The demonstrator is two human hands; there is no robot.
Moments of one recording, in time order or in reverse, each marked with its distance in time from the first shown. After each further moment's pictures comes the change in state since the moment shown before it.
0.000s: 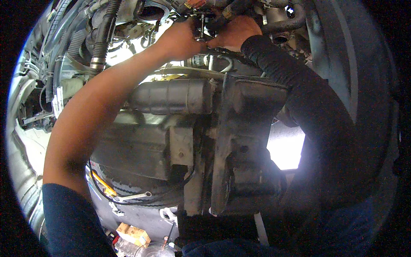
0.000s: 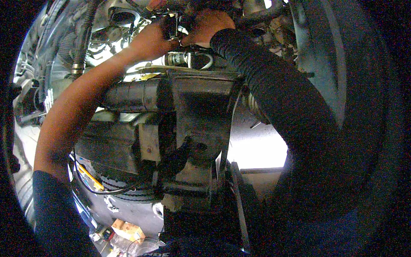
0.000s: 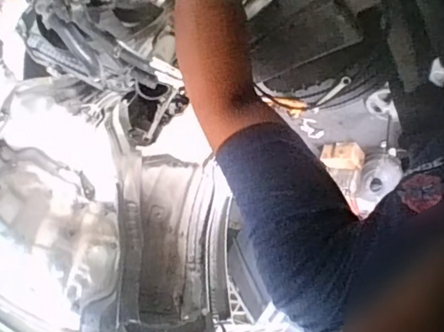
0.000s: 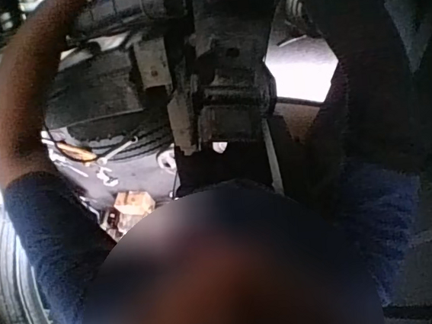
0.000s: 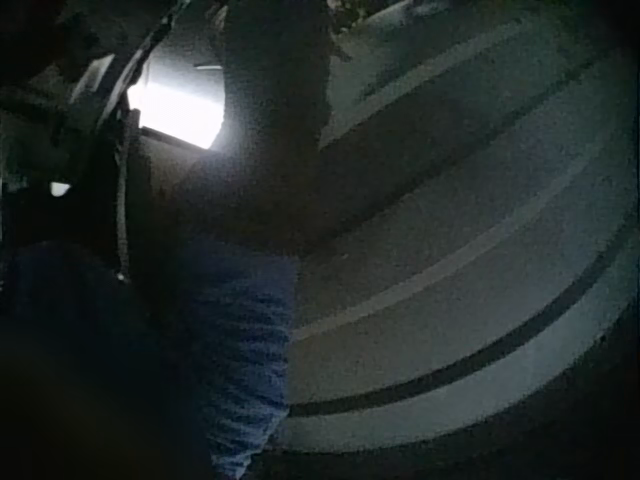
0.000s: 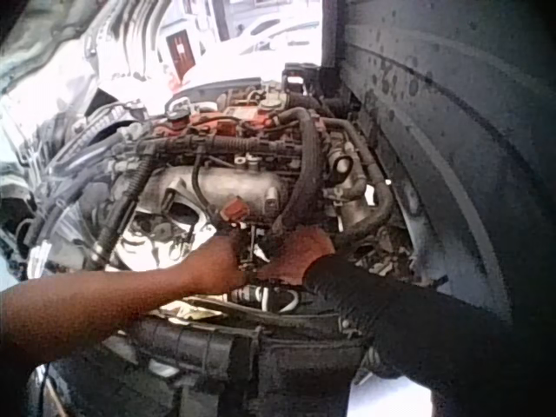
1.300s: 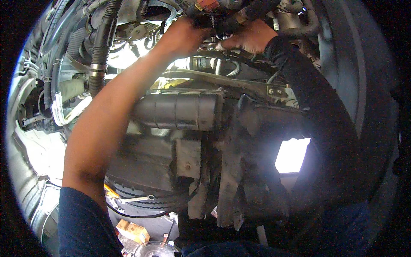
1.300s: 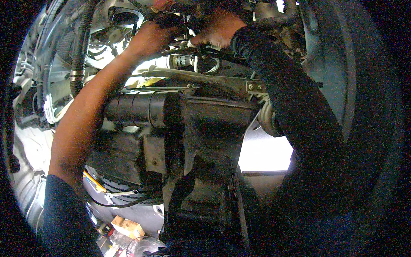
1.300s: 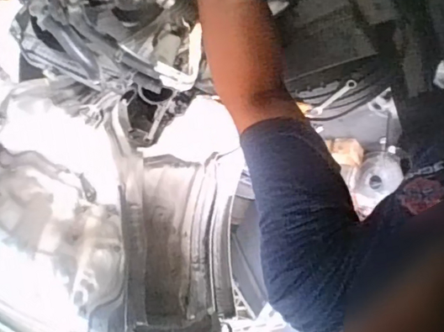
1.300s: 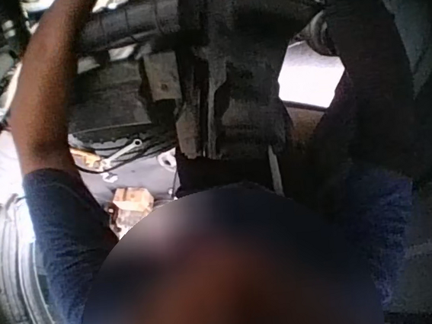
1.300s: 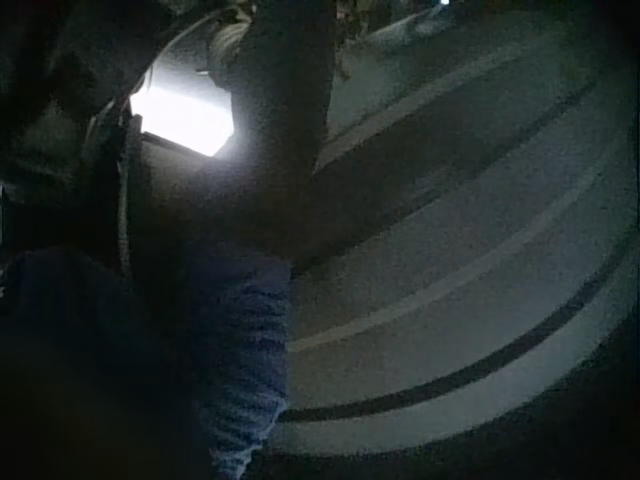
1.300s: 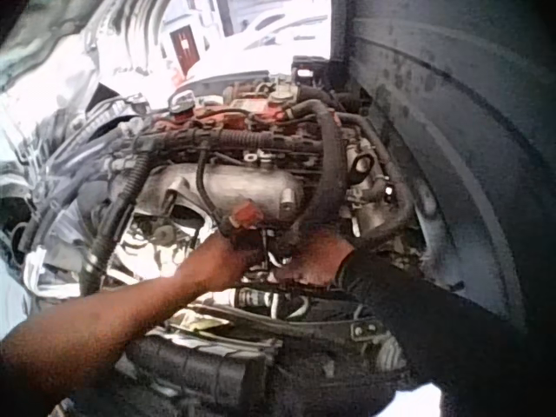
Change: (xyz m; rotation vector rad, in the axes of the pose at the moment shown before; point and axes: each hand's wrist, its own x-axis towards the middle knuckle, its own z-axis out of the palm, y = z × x) left_hand 0.012 -0.020 -0.005 -0.333 -0.079 -0.144; right_hand 0.013 0.028 0.010 0.279 -0.045 -0.209
